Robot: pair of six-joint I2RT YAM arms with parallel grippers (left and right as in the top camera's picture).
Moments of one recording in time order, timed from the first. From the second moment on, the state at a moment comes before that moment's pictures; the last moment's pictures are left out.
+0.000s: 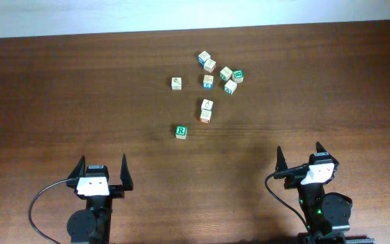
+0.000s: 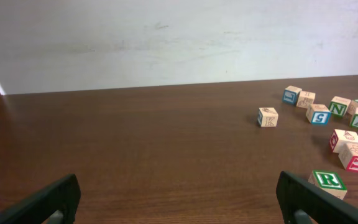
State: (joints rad) left arm 0.00 0.01 0.02 -0.08 -0.01 0.05; right arm 0.01 0.02 0.01 -0.07 -0.04 -0.03
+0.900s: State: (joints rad) left arm 0.00 0.04 0.04 -0.04 0.02 0.05; right arm 0.01 0.03 0.02 -0.03 -0.07 -0.02
